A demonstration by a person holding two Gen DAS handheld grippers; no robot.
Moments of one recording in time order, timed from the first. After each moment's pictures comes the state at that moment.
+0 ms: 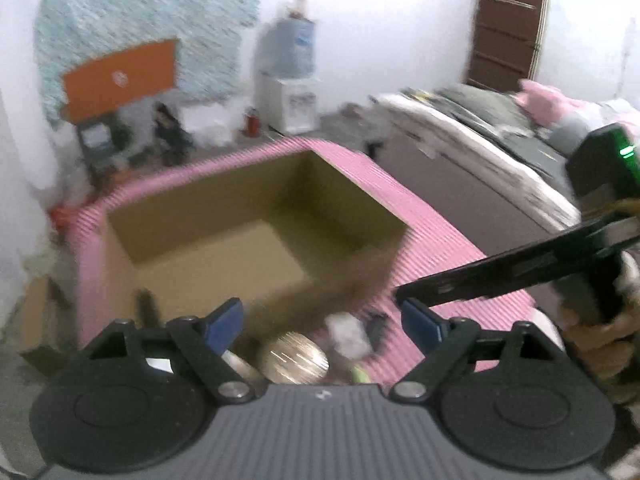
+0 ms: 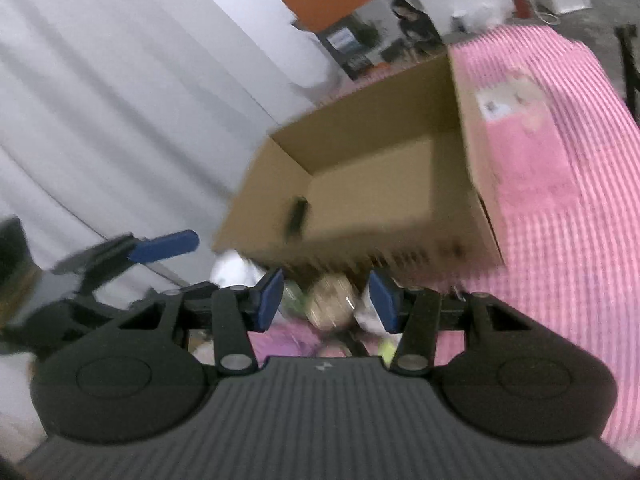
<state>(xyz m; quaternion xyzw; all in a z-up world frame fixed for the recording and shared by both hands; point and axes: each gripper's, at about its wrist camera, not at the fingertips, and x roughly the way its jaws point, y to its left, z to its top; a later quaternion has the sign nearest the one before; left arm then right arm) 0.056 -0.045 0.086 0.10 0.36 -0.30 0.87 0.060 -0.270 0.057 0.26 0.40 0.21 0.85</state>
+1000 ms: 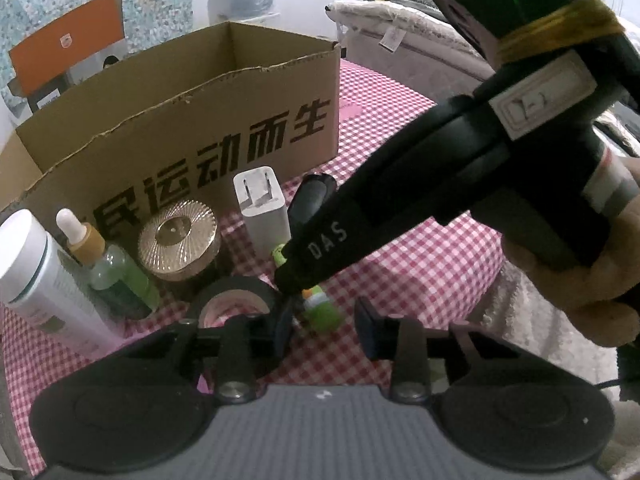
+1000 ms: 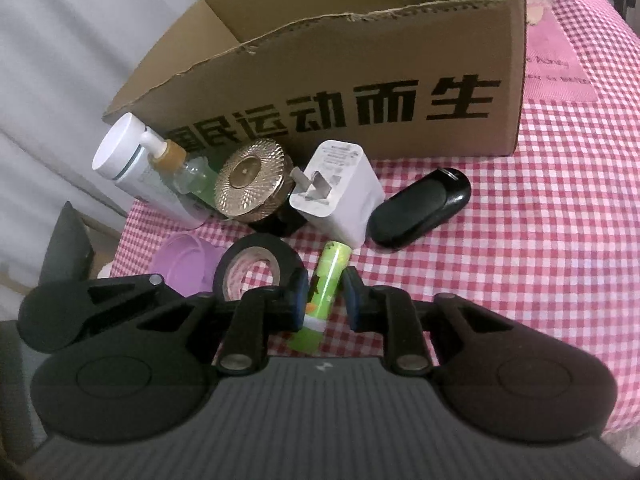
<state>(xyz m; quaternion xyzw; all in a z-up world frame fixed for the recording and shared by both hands) 0.029 -0.100 -0.048 0.18 0.41 -0.31 0.84 0.088 -0.185 -0.038 0.16 0.51 0.16 0.83</state>
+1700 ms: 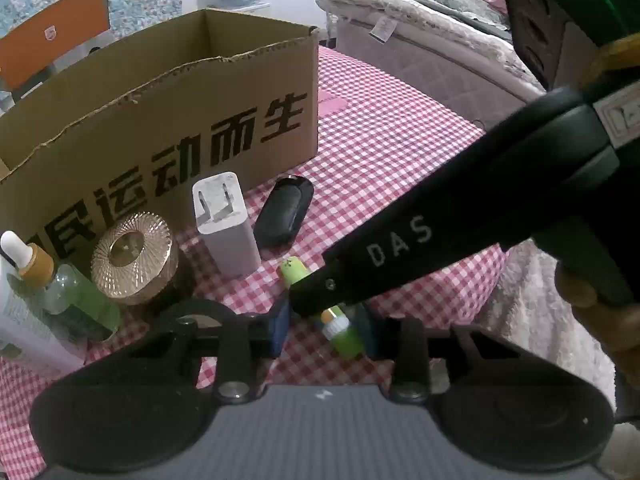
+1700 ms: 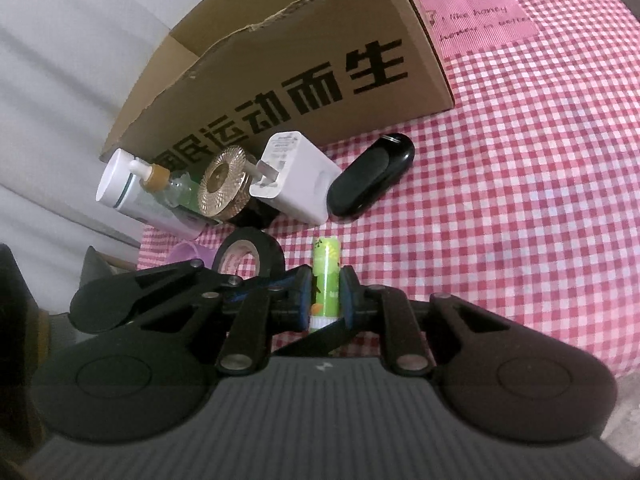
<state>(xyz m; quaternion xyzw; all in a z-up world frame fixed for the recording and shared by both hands) 0.047 -0.132 -0.061 0.17 0.43 -0.32 0.83 0.060 -0.231 -0.051 0.26 0.50 0.14 0.81</state>
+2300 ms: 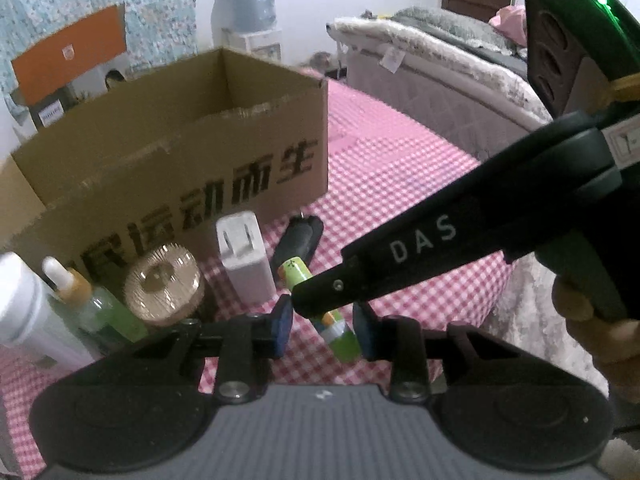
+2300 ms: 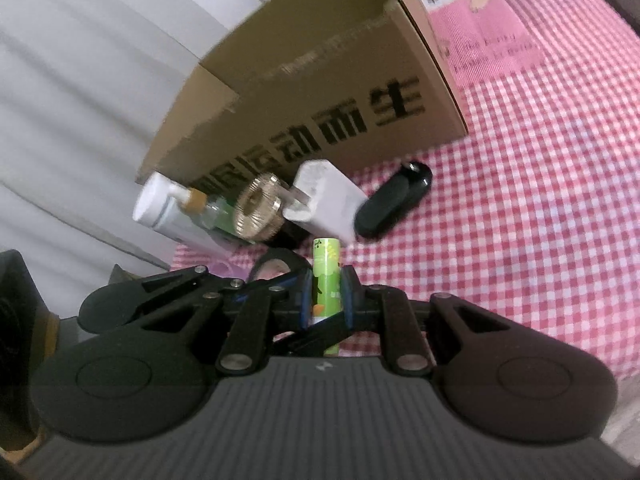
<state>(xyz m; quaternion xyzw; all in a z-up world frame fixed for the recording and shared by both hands) 0.030 -0.119 -0.025 0.17 0.39 -0.31 0.85 0.041 -0.244 -0.024 0.28 0.45 0.16 0.83</state>
